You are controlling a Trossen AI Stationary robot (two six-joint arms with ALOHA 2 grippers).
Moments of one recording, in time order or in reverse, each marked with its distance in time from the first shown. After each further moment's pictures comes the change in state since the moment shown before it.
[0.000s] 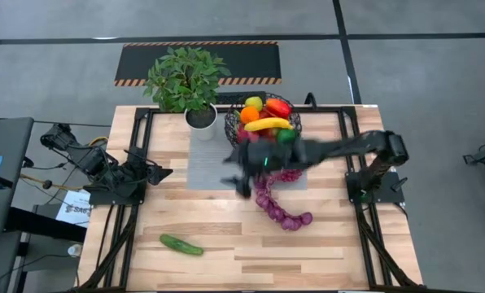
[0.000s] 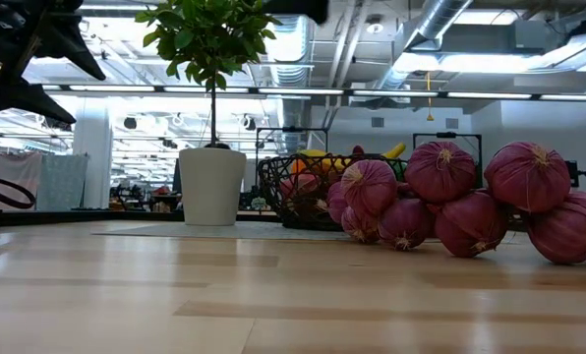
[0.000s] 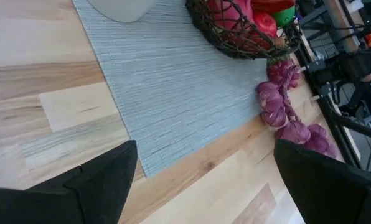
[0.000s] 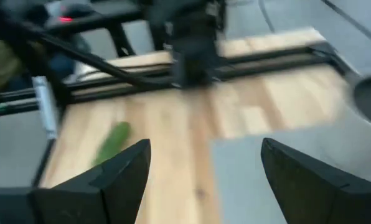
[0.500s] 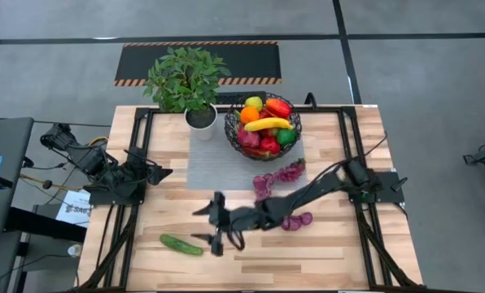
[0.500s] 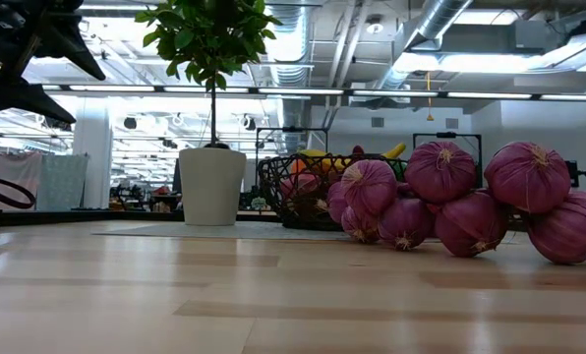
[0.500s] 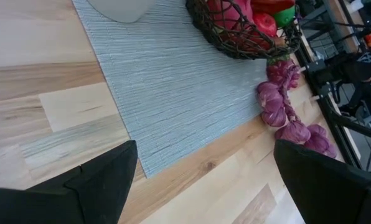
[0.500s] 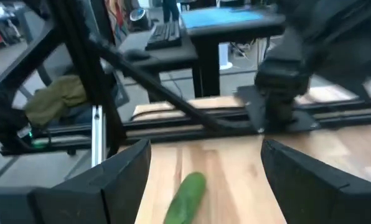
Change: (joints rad) left arm 0.000 0.000 0.000 0.000 0.001 0.002; right arm 0.273 0.414 0.037 0.674 0.224 0.012
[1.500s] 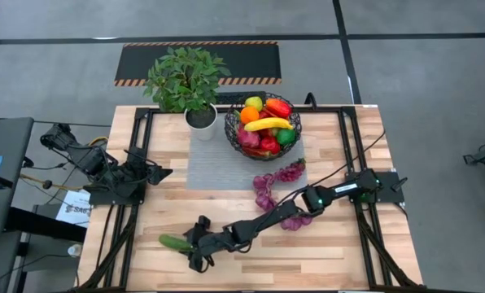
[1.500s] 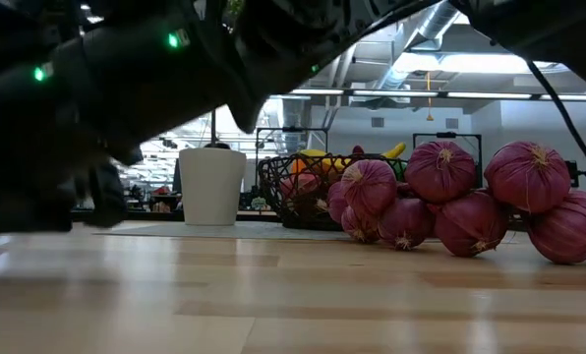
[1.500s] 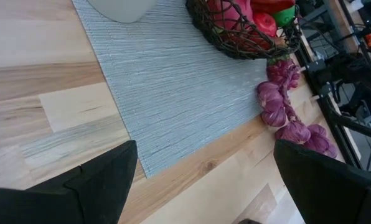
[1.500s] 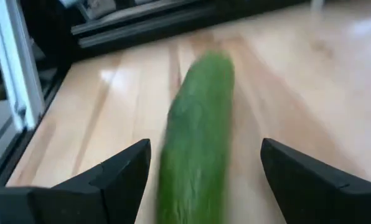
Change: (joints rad) left arm 0.000 0.000 0.000 0.000 0.000 0.002; right arm 0.016 0.636 0.614 -0.222 0.000 0.215
